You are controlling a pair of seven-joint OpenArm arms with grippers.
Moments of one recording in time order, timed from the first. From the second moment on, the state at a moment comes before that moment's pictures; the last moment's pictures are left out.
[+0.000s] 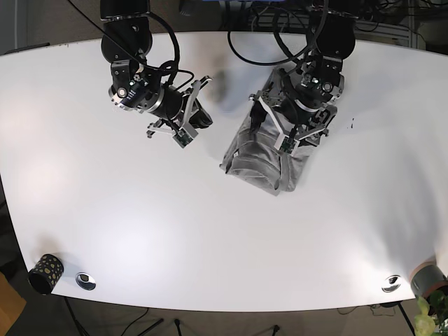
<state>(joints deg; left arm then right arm) 8.9 -1.9 8.4 94.6 -1.3 -14.1 32.5 -7.8 6.2 -1.6 96.8 12.2 39.6 -42.5</state>
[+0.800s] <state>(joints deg) 4.9 -15.6 -18.0 72.1 -8.2 -26.1 20.7 -8.3 5.7 4.1 97.1 12.5 39.7 -42.2</state>
